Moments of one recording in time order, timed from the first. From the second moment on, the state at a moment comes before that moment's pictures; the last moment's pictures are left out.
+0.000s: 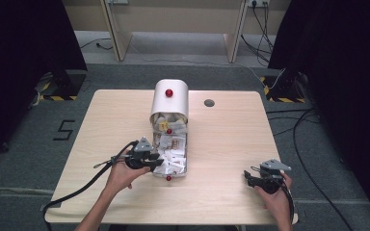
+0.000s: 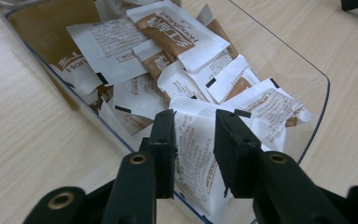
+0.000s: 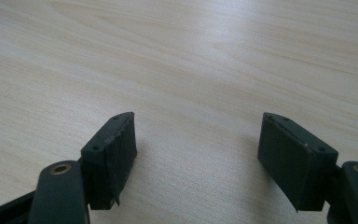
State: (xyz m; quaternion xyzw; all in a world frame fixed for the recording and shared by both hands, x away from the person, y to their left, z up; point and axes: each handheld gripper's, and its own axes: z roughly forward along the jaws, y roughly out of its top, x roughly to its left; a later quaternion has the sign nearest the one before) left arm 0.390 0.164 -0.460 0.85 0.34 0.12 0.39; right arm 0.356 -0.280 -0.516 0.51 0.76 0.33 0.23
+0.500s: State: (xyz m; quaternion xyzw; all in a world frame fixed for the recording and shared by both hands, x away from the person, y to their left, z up) left arm 0.388 0.159 -0.464 0.86 0.33 0.13 0.37; right arm 0.356 -0.280 -0.516 0.51 0.76 0.33 0.23
